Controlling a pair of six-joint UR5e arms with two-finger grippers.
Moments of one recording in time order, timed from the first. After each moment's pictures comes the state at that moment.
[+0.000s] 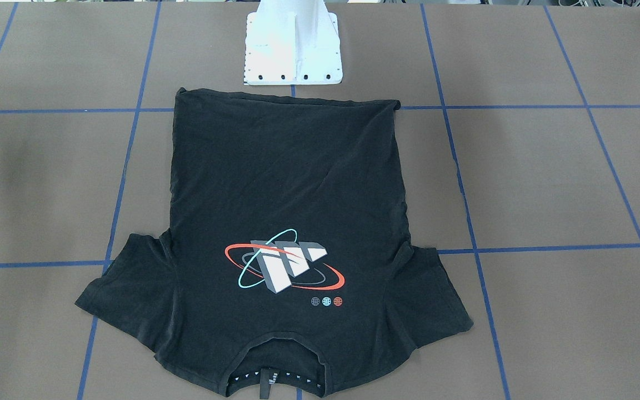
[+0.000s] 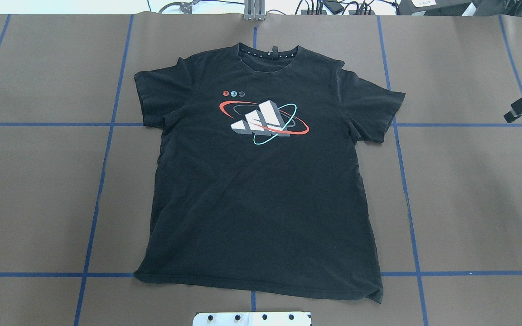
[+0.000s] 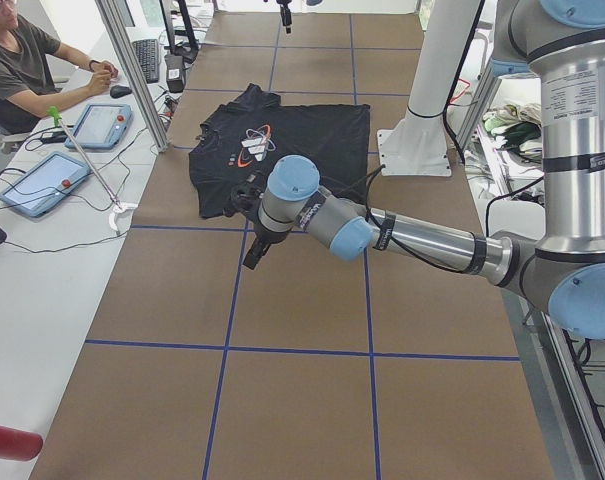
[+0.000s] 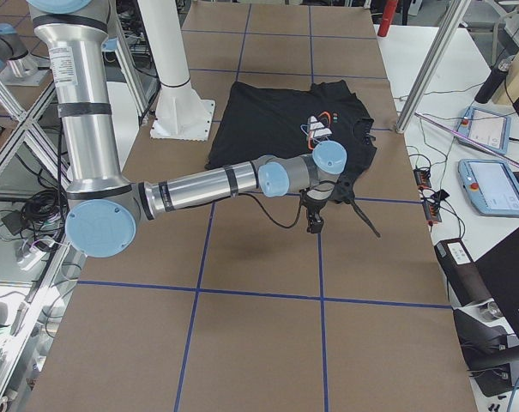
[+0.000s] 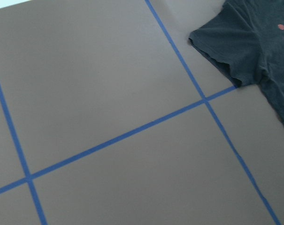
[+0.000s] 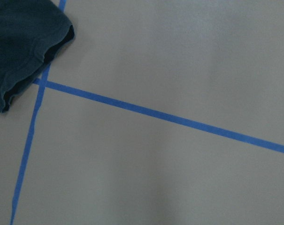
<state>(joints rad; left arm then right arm) -1.46 -1.43 -1.93 -1.98 -2.37 -0.11 1.27 -1.42 1.68 -1.56 2.40 0.14</state>
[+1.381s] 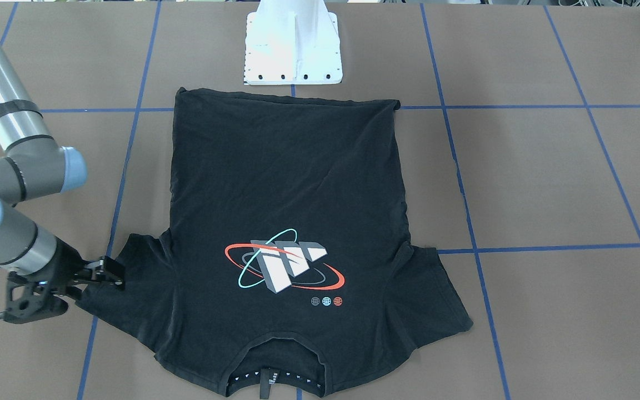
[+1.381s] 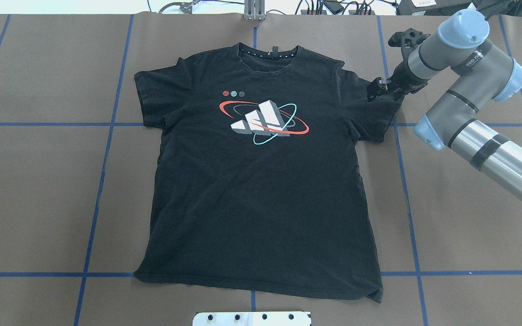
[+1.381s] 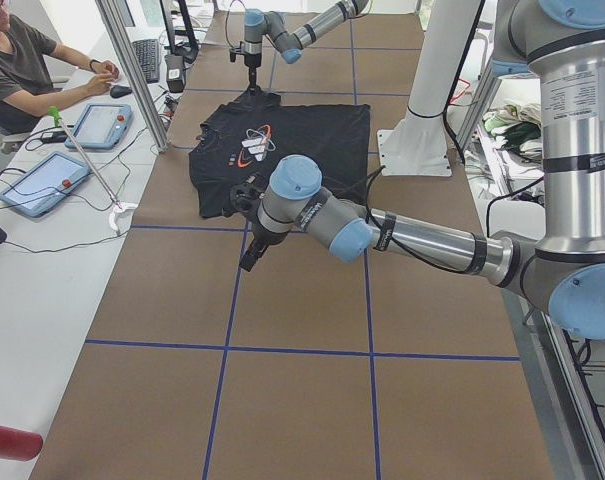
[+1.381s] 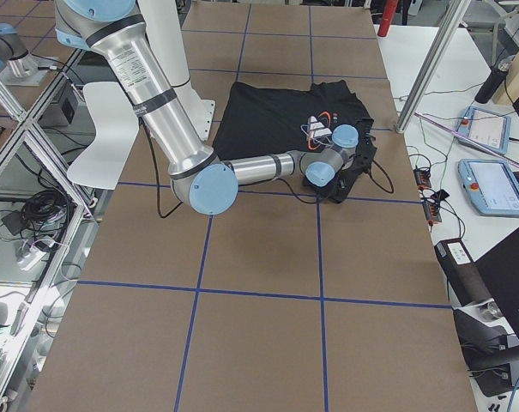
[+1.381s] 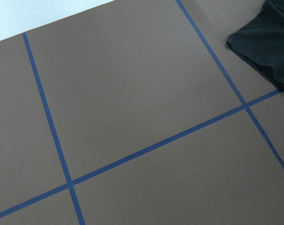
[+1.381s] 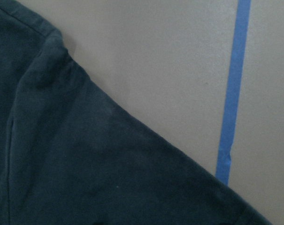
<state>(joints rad) -1.46 -1.43 -1.94 -2.02 -2.36 -0.12 0.96 -1.00 1.10 -0.92 2.18 0.77</state>
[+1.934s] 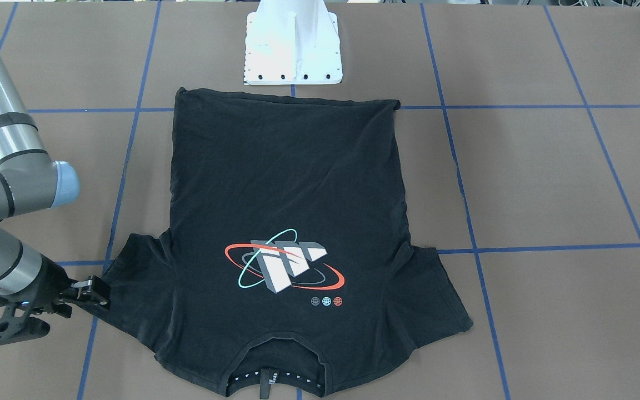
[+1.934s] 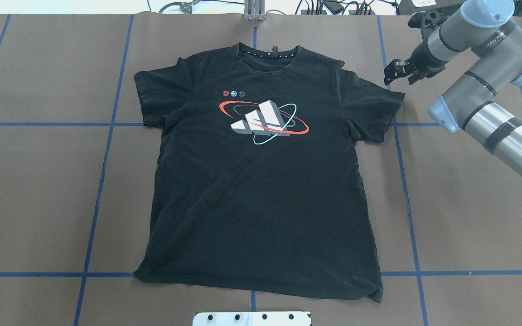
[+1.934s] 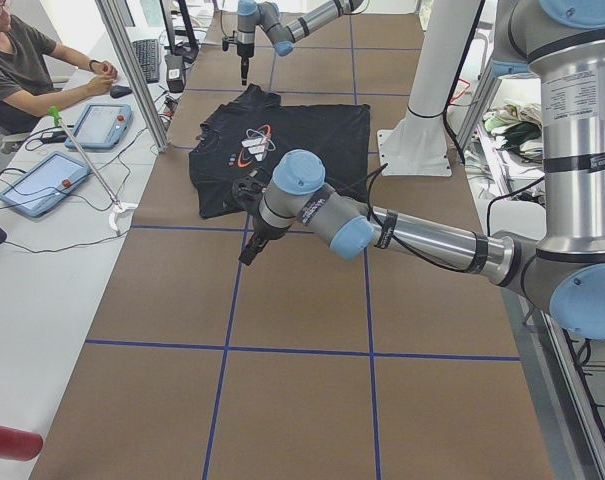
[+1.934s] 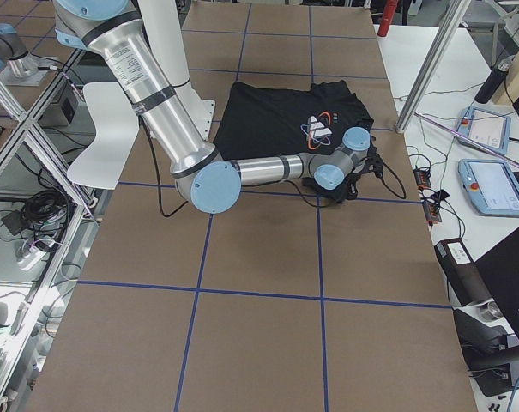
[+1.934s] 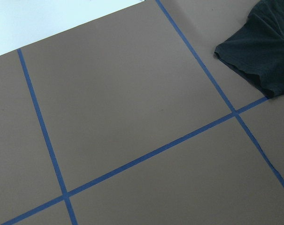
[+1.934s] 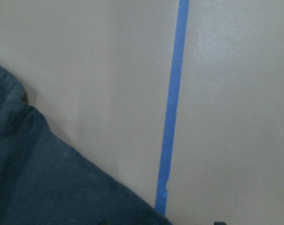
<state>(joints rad) -1.46 -1.43 -1.95 -2.03 -2.36 -0.12 1.04 -1.00 1.07 -0.92 2.20 0.76</state>
